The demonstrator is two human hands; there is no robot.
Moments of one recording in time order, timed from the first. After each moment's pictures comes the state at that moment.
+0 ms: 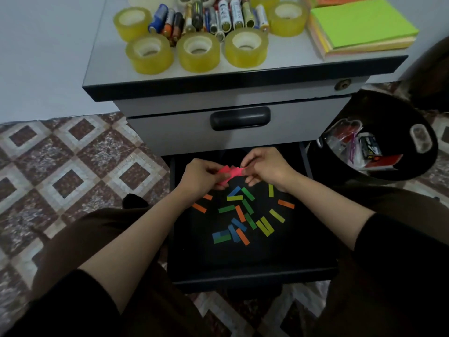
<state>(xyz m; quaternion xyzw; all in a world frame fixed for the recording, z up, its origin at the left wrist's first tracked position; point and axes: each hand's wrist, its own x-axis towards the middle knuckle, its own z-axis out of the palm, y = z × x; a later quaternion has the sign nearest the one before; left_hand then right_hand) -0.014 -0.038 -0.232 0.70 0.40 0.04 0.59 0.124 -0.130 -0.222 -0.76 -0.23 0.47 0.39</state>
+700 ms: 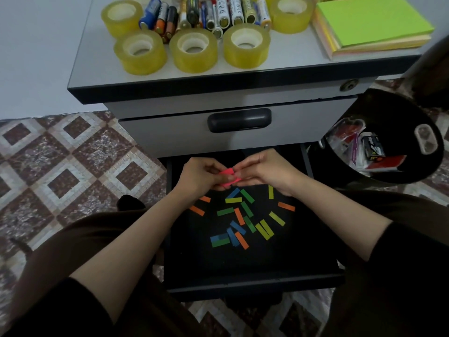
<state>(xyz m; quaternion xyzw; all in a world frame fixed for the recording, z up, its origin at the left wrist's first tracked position) -0.009 -0.034 -0.226 0.68 0.39 0.05 0.62 0.126 -0.132 -0.208 -0.67 -0.23 0.56 0.44</state>
